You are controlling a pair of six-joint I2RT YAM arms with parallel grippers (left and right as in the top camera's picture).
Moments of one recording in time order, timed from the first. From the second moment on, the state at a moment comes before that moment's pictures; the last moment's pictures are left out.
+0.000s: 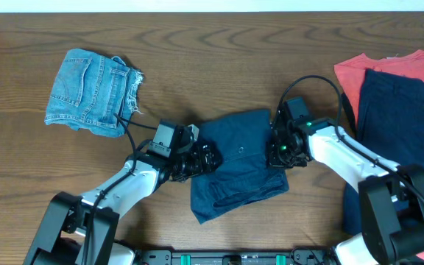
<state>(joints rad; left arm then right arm) -0.39 1.53 0.59 -0.13 0.54 -0.68 0.34 1.70 0.90 -0.66 -0.28 0.36</state>
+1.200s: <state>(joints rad) 0.03 1.23 0.77 0.06 0.72 -0.77 0.34 1.21 1.01 -0.83 -0.25 0.36</state>
